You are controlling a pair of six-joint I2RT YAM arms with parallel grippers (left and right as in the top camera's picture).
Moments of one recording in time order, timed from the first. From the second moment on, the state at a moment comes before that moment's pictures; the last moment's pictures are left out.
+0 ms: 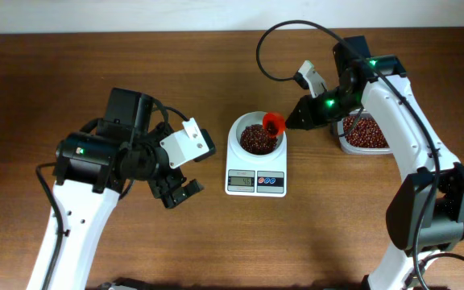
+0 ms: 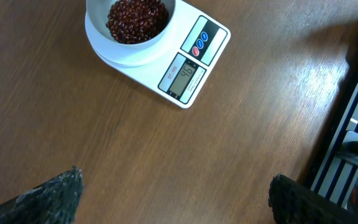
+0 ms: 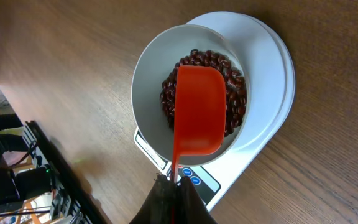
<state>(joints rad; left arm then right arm) -0.22 1.30 1.41 -1.32 0.39 0.82 0.15 1.94 1.69 -1.16 -0.69 -0.22</state>
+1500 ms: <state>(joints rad) -0.22 1.30 1.41 -1.32 0.39 0.82 0.15 1.94 1.69 -1.18 -0.70 -0.23</state>
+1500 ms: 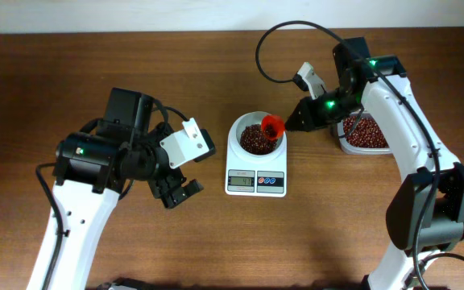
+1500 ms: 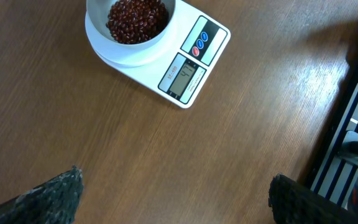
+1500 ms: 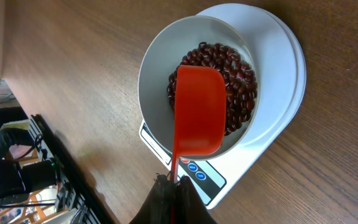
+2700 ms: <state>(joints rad) -0.22 1.30 1.41 -1.32 0.39 0.82 0.15 1.94 1.69 -1.17 -0.76 -0.24</state>
